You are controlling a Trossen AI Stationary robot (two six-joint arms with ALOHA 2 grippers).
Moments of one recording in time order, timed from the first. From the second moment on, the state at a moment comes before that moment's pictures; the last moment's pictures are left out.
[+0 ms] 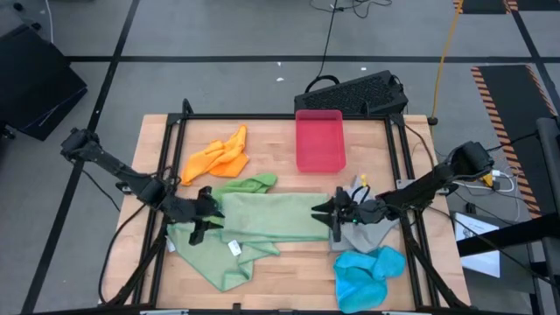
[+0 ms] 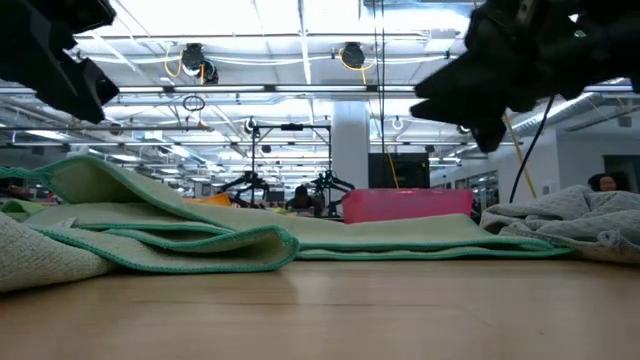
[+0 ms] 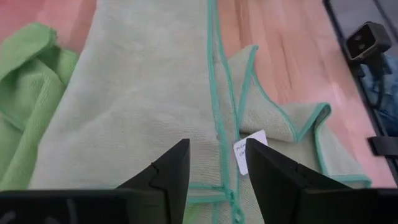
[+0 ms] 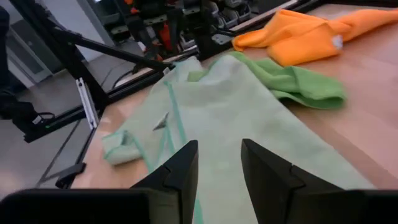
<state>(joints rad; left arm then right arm) -0.56 0.89 0.50 -0.37 -0.26 -0.52 0.41 1.44 0.38 0.80 0.47 0.54</state>
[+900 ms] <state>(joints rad) -0.93 1.31 0.50 -0.37 -0.69 -0.90 0.32 1.76 0.66 0.77 0.28 0.43</state>
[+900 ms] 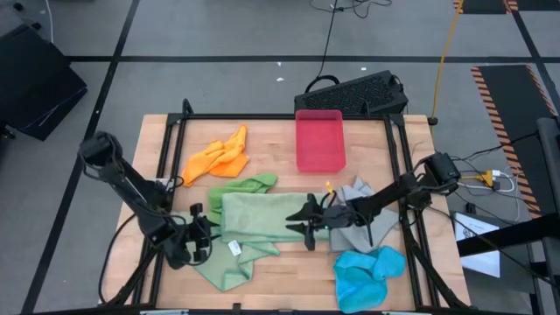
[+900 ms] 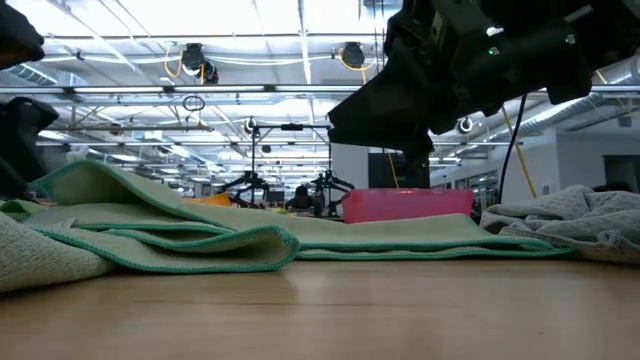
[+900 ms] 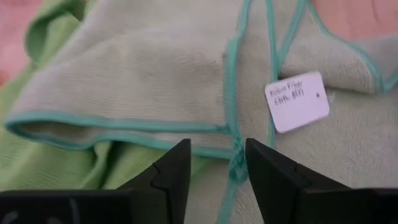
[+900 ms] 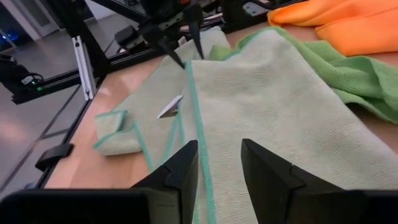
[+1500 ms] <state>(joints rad) -0.93 1.26 0.58 -0.43 -0.54 -0.80 0.31 2.04 0.89 0.92 0.27 0.35</state>
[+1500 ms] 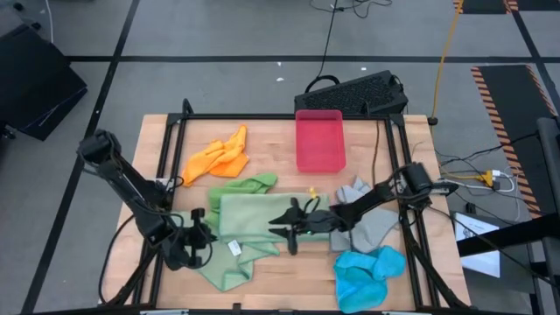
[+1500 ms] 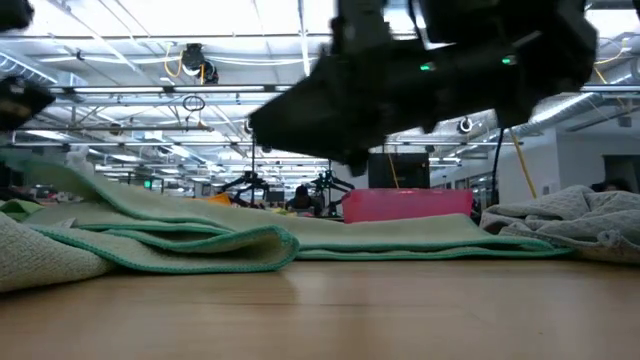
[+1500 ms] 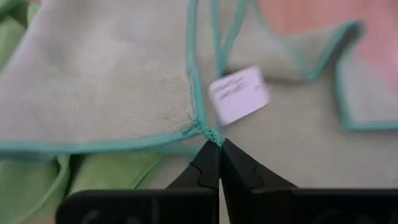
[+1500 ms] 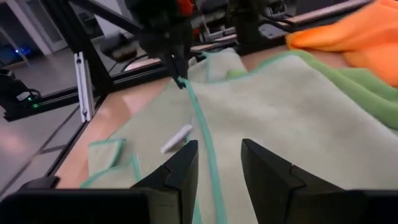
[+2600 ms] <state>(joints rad) -0.88 1.23 0.68 -0.52 -0.70 -0.56 0.27 2.18 1.11 0.67 0.10 0.40</state>
